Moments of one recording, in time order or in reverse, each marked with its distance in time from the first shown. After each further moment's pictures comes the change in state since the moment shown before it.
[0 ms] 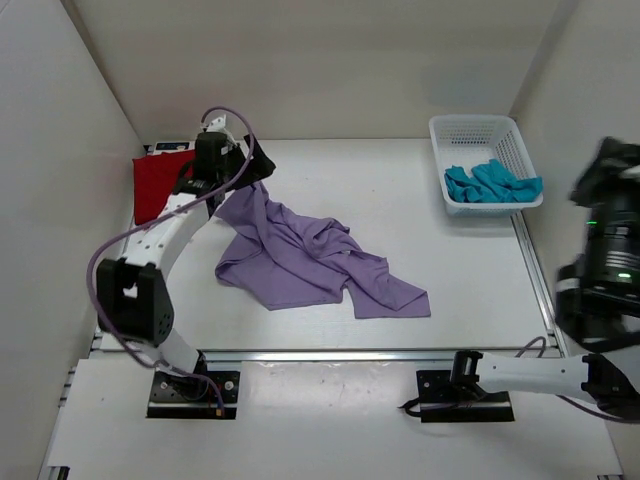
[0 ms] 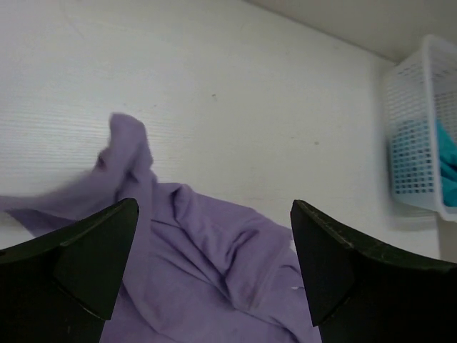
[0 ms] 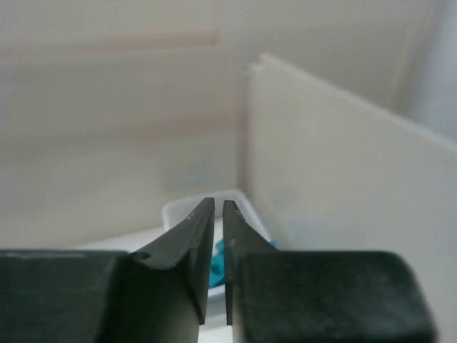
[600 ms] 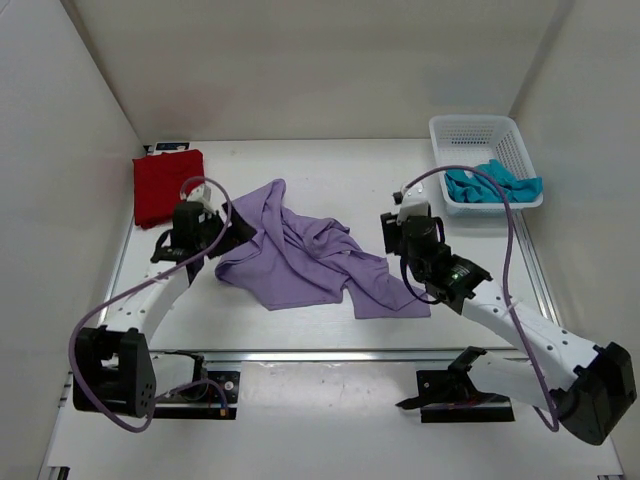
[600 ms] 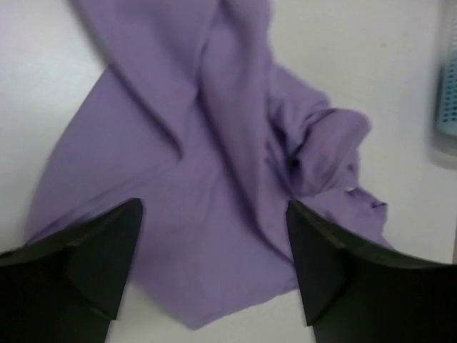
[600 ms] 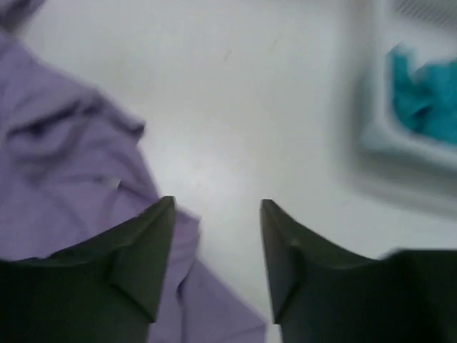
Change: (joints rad) left arm 0.093 -0.427 -0.602 0.079 0.136 -0.053; right arm -0.483 0.137 -0.726 -0.895 -0.706 1.416
